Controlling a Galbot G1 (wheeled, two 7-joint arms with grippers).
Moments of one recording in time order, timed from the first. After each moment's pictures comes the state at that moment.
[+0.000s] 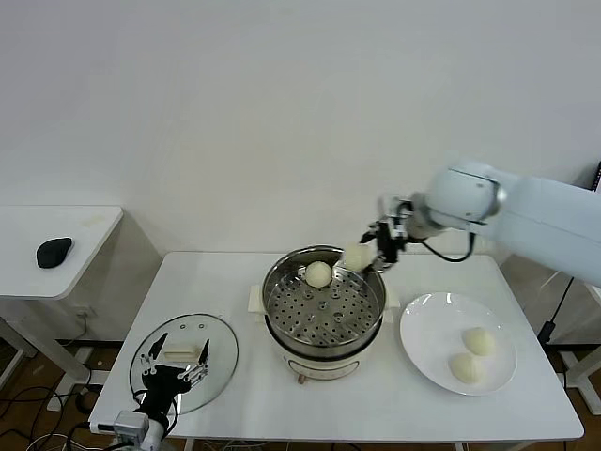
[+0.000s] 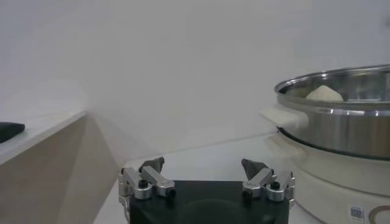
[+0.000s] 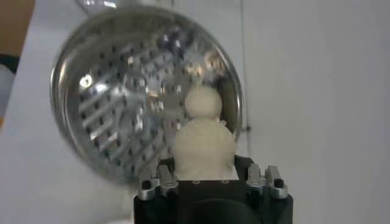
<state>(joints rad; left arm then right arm) 1.65 -1.22 -0.57 -2.08 -0.15 0.10 -0.07 0.69 0.84 -1.34 1.64 0.65 -0.59 -0.72</state>
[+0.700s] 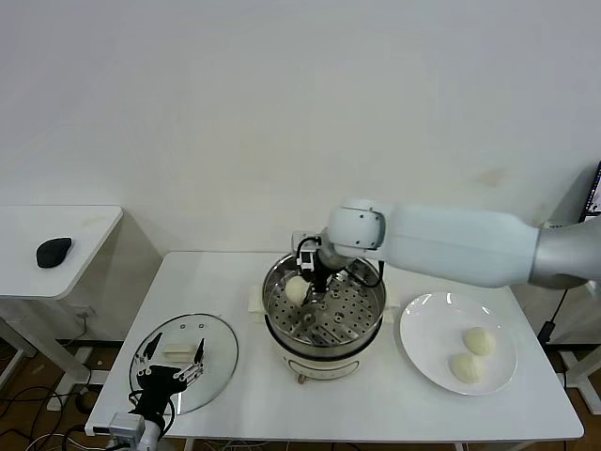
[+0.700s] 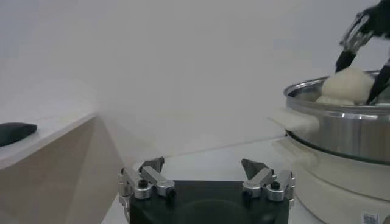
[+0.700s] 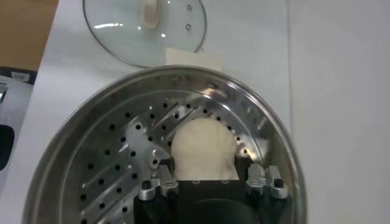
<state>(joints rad) 1.66 -1.23 -0.59 -2.09 -0.15 0.08 -0.07 0.50 1.14 -1.33 1.45 0.66 -0.66 -0.63</state>
